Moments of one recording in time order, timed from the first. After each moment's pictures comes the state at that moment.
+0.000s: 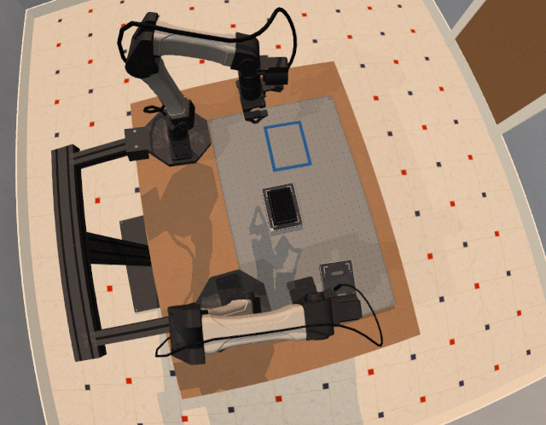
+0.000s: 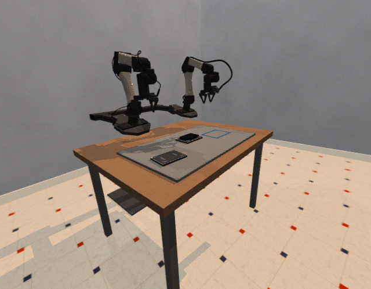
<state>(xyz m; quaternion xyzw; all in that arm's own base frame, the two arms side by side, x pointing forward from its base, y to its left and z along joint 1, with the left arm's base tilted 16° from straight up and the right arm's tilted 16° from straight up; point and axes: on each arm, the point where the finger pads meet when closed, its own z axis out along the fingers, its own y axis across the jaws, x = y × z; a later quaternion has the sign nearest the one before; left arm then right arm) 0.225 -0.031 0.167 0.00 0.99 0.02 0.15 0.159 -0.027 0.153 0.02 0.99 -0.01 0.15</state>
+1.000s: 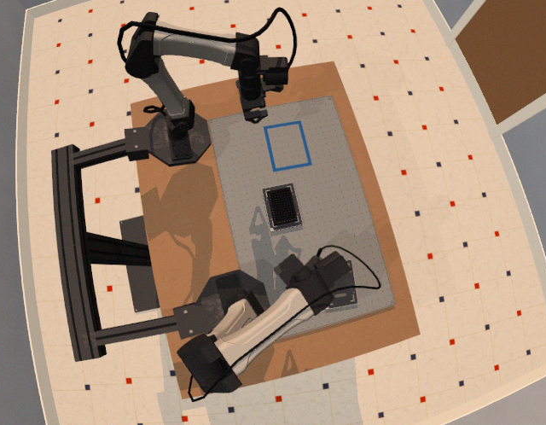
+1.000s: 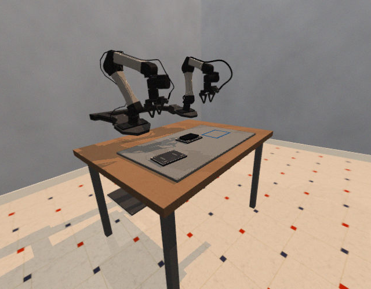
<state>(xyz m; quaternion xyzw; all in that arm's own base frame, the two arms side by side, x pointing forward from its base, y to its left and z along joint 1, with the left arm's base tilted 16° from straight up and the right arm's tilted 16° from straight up) 0.225 -0.031 0.167 0.00 0.99 0.02 0.15 0.170 0.036 0.129 -0.20 0.97 -0.03 0.14</state>
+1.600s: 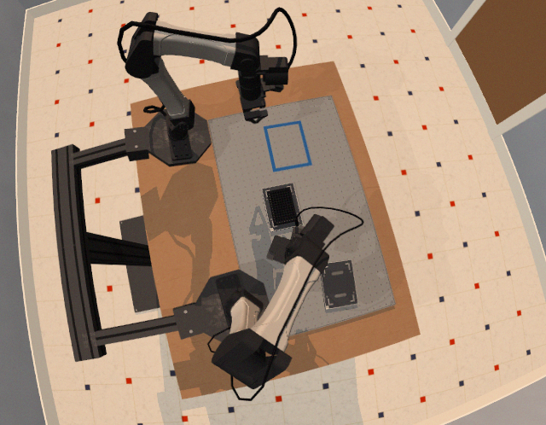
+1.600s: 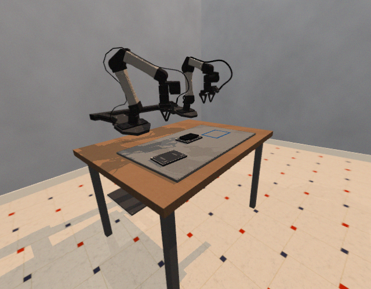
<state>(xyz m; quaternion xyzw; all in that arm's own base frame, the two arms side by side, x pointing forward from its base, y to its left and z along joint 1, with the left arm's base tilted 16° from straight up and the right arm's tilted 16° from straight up) 0.225 -0.031 0.167 0.00 0.99 0.02 0.15 0.188 0.104 0.097 -0.43 0.89 -0.07 0.11</state>
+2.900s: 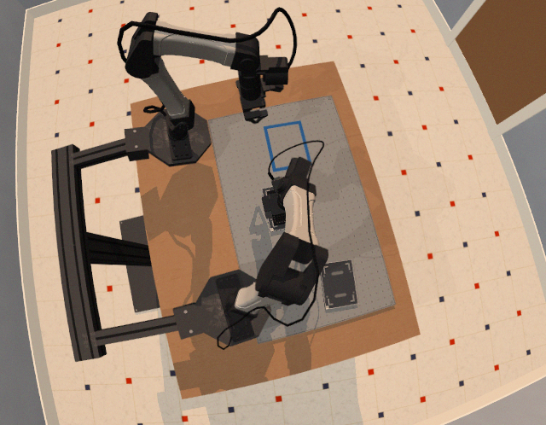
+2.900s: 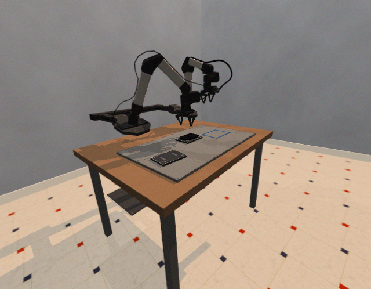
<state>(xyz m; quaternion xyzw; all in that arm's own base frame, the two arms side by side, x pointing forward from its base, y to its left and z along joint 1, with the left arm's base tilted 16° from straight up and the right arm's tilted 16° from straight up) 0.225 -0.031 0.167 0.00 0.99 0.02 0.15 0.237 0.262 0.037 -0.68 0.72 -0.11 0.10</state>
